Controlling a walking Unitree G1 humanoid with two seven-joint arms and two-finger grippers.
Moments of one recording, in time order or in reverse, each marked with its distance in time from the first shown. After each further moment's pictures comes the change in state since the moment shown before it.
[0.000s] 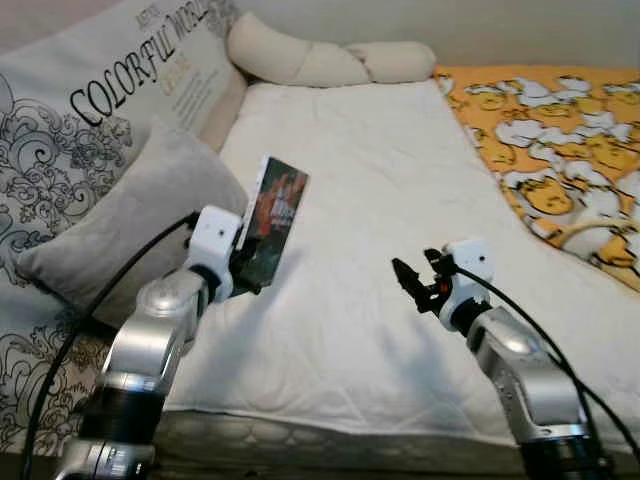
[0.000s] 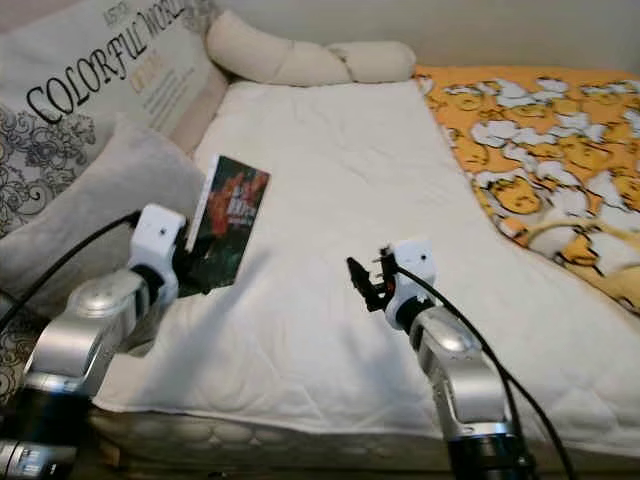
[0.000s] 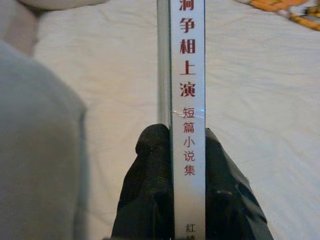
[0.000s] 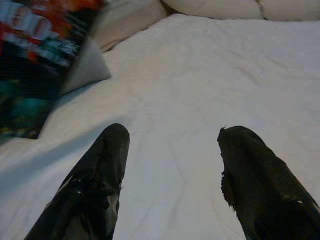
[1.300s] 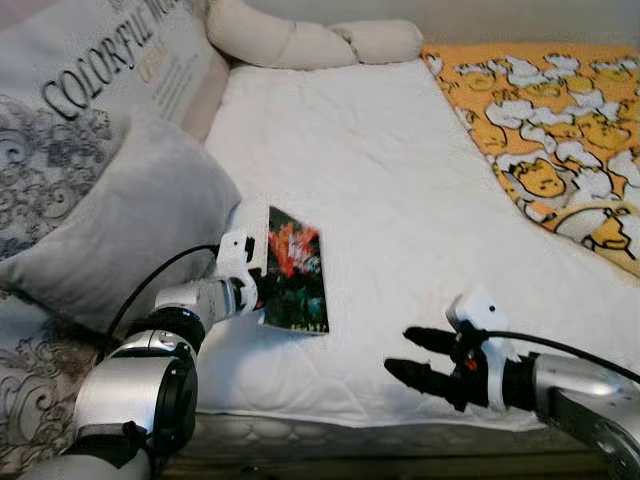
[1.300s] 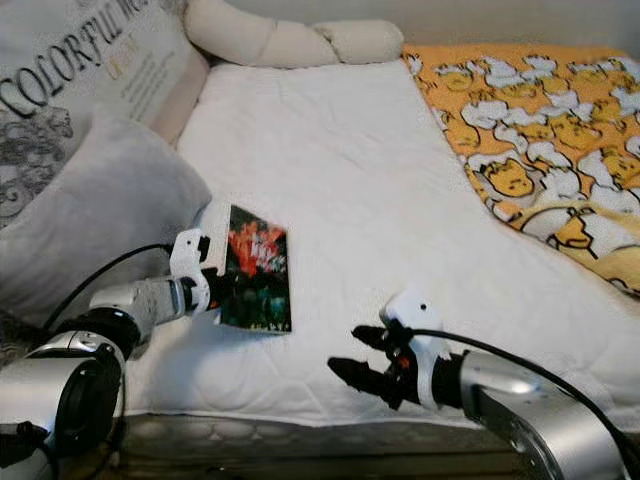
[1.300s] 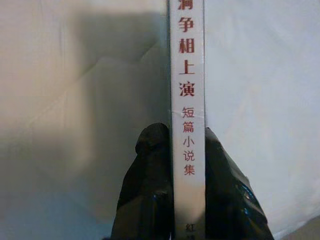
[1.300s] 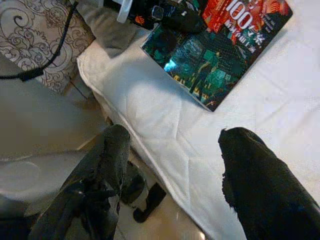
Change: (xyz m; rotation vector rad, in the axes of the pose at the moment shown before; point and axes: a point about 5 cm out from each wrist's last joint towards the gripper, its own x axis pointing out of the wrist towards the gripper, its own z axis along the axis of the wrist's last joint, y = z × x) left arm 0.048 -0.002 -0.056 -0.559 0.360 -0.092; right arm -0.083 0.029 0.009 -0.008 0.355 0.510
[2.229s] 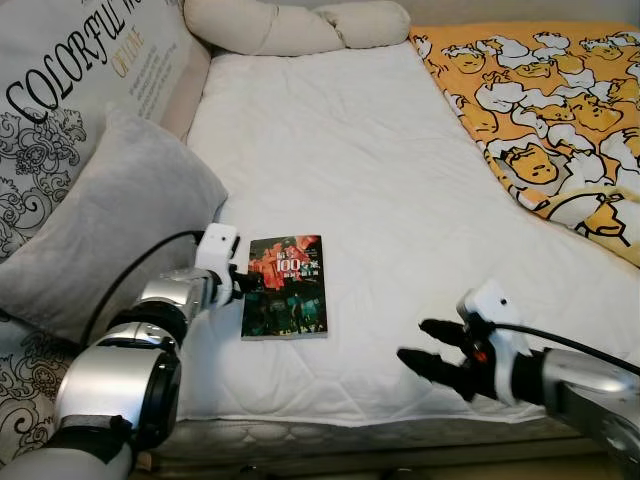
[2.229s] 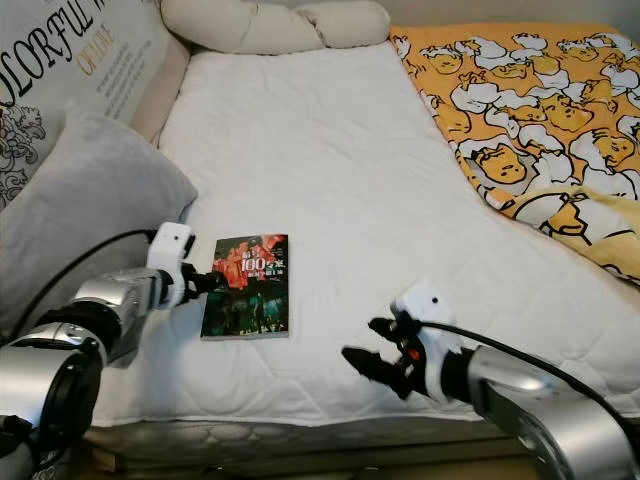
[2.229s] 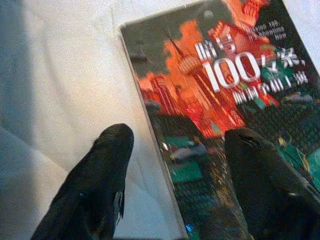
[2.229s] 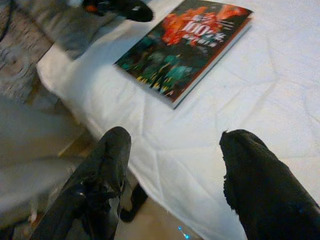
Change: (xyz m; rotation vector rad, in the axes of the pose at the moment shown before) left arm -0.017 0.029 0.020 0.319 -0.015 0.206; right arm -0.002 -0.013 0.004 0.023 -0.005 -0.127
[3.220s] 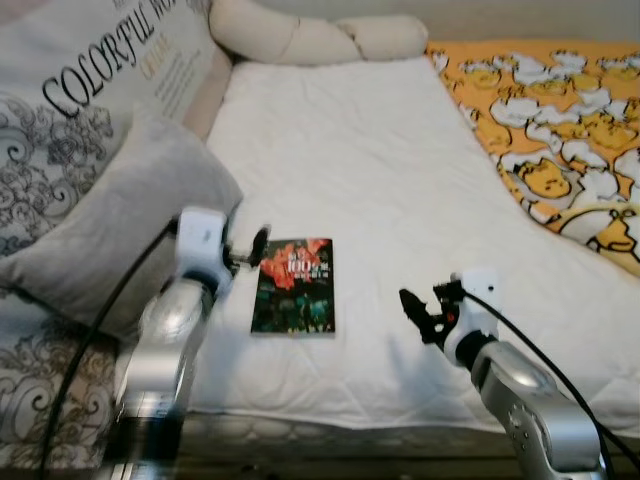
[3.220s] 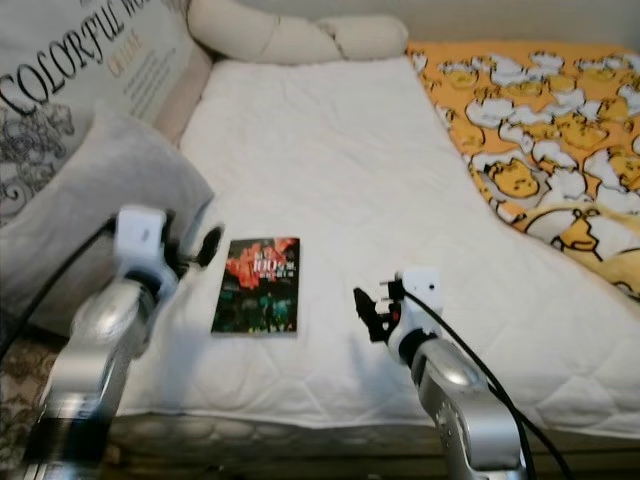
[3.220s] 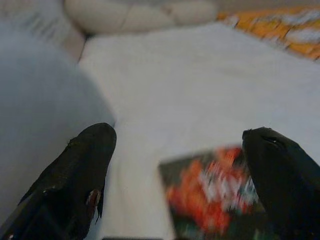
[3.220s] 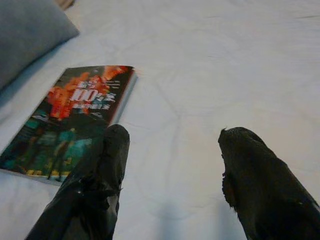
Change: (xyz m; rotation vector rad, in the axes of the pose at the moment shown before) left arm -0.069 -0.035 -0.005 0.091 -0.578 0.163; right arm 0.055 -0.022 -0.014 0.219 -0.250 -0.481
